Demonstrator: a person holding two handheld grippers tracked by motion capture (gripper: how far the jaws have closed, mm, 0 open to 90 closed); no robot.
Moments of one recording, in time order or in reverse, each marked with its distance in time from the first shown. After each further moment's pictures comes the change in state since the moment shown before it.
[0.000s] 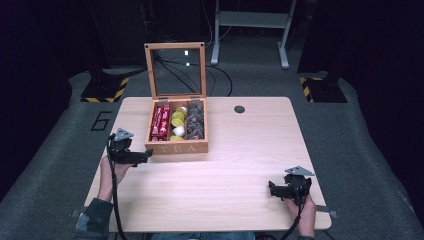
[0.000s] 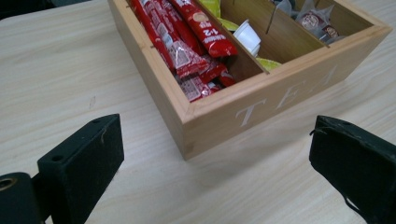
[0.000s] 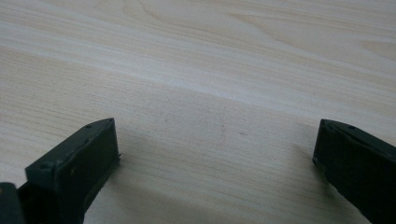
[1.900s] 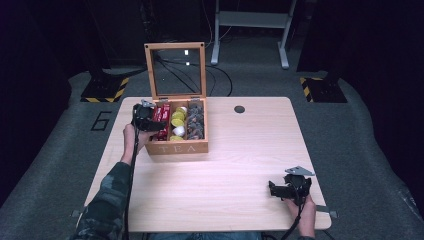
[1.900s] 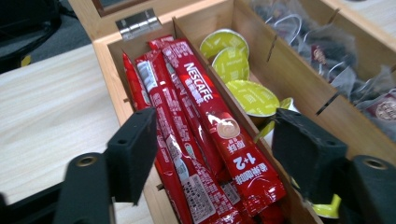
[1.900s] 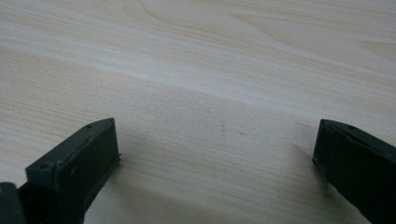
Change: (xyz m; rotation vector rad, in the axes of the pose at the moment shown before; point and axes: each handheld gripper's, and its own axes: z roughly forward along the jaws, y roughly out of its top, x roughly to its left) left arm 0.006 0.085 0.092 0.077 0.088 0.062; right arm 0.000 0.000 0.000 0.000 0.000 0.000
